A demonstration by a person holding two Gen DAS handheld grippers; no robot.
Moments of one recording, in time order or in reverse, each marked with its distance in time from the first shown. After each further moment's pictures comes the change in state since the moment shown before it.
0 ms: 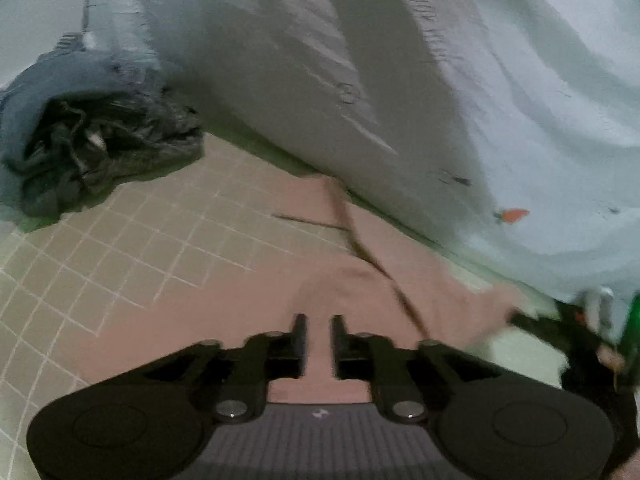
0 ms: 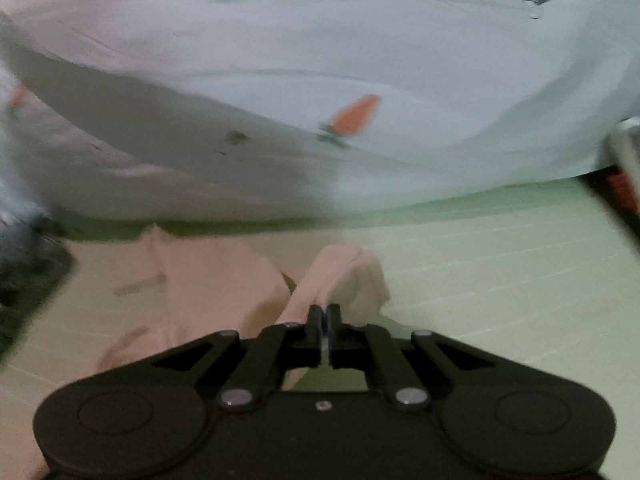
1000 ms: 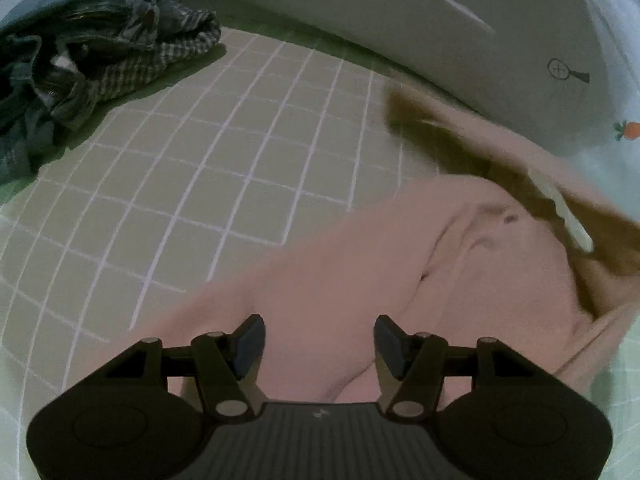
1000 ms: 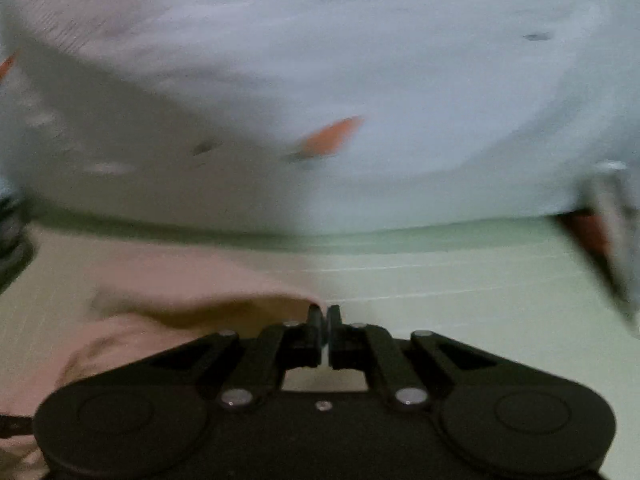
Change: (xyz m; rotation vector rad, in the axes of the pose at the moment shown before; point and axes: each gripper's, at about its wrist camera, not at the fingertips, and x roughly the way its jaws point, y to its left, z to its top) left arm 0.122 0.016 -0.014 0.066 0.286 0.177; right arm -0.001 -0.004 0.004 -0.055 -0.068 -0.106
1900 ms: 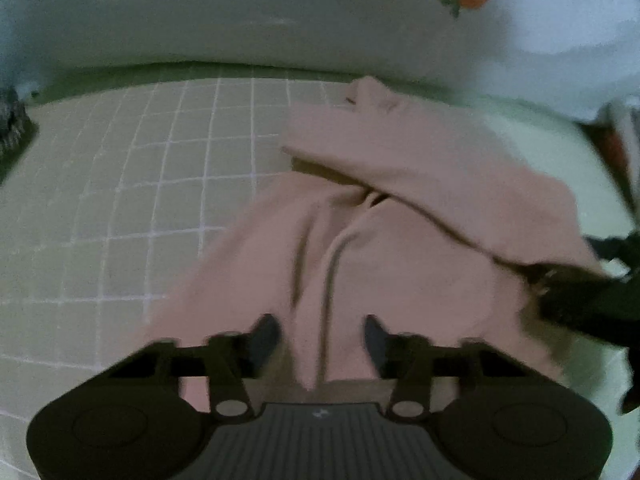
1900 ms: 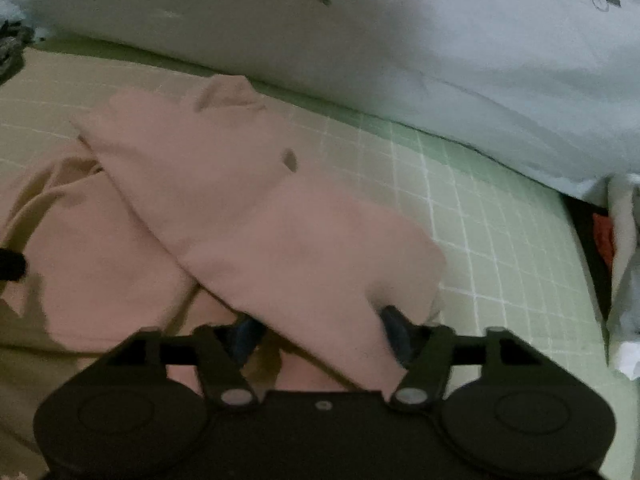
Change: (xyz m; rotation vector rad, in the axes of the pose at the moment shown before) left arm 0.031 -0.152 -0.025 0.392 0.000 -0.052; right arm 0.075 -0.019 -0.050 -0.342 0.266 0.005
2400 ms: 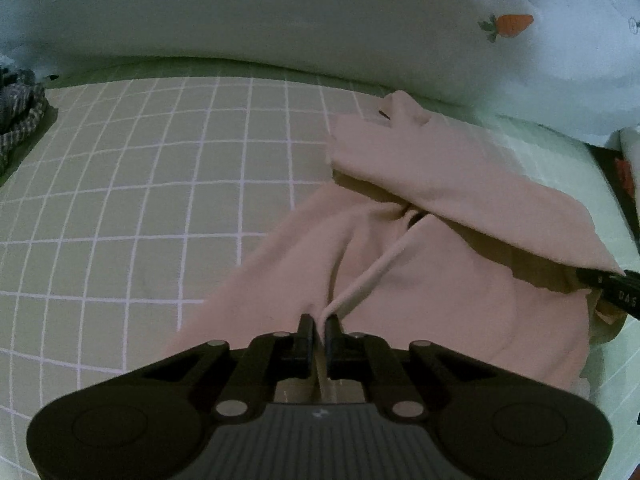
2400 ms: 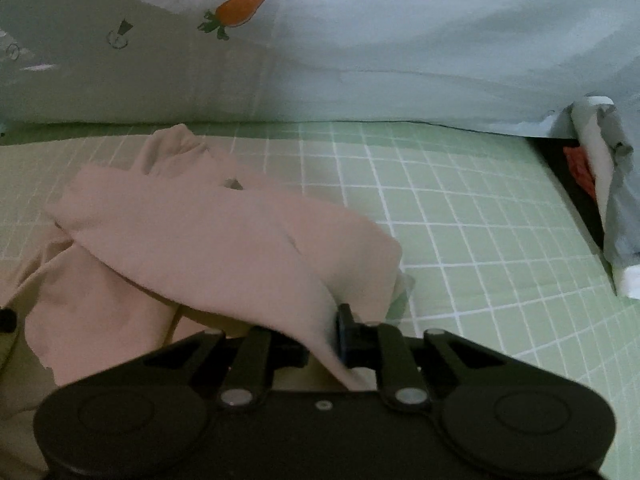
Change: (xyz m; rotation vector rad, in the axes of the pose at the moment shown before) left arm 0.000 0.036 0.006 -0.090 -0.008 -0.057; right arm -0.019 -0.033 -0.004 0.261 -0.017 0.025
